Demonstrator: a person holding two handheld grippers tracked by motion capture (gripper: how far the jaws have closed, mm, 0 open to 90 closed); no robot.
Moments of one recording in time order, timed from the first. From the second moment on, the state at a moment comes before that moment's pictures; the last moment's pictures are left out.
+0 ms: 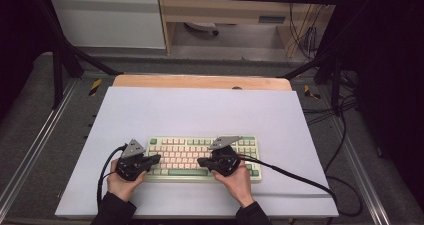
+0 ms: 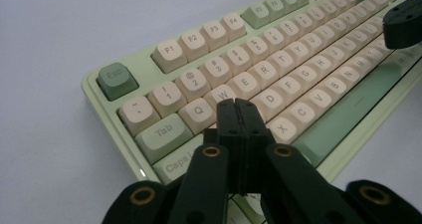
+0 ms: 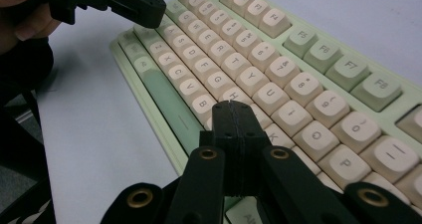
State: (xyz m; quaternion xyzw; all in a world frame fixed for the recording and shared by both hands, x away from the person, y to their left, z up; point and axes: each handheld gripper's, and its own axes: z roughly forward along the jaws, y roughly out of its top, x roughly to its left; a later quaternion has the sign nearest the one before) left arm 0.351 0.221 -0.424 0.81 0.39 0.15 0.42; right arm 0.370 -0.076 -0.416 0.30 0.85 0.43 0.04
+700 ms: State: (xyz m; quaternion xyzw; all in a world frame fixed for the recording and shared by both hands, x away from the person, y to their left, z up) left arm 0.352 0.222 -0.425 0.81 0.39 0.15 0.42; right arm 0.375 -0.059 -0.432 0.30 0.85 0.43 0.03
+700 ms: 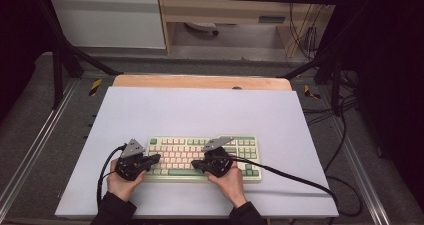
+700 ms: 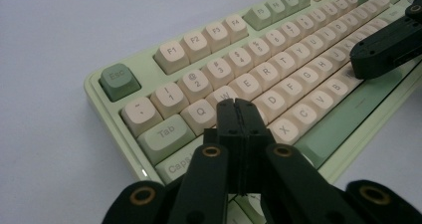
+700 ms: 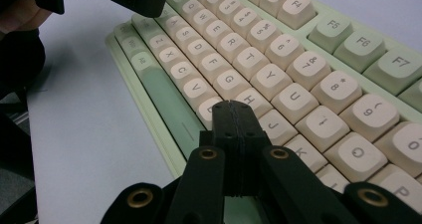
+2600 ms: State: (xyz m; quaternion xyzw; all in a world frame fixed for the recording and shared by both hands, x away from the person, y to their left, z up) left arm 0.349 0.190 -0.416 0.83 0.36 0.14 0.41; right arm 0.367 -0.118 -0.414 0.32 0.85 0.42 0.07
